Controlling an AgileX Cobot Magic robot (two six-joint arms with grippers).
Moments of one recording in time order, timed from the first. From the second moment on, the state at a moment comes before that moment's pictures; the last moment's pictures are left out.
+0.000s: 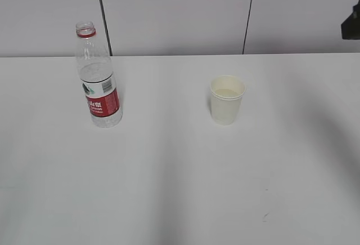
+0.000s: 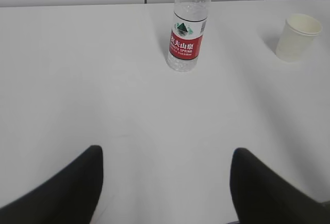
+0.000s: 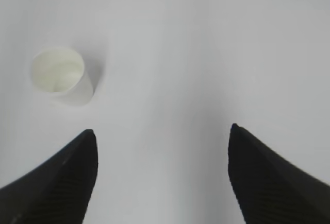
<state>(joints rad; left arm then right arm) -0.10 -0.01 -0.55 -0.08 1.08 0.03 0.10 1.22 -1.07 -0.12 0.68 0.11</state>
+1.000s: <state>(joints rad) -0.10 -0.01 -0.55 -0.08 1.08 0.03 0.10 0.22 -0.79 -0.09 1.12 0.05</state>
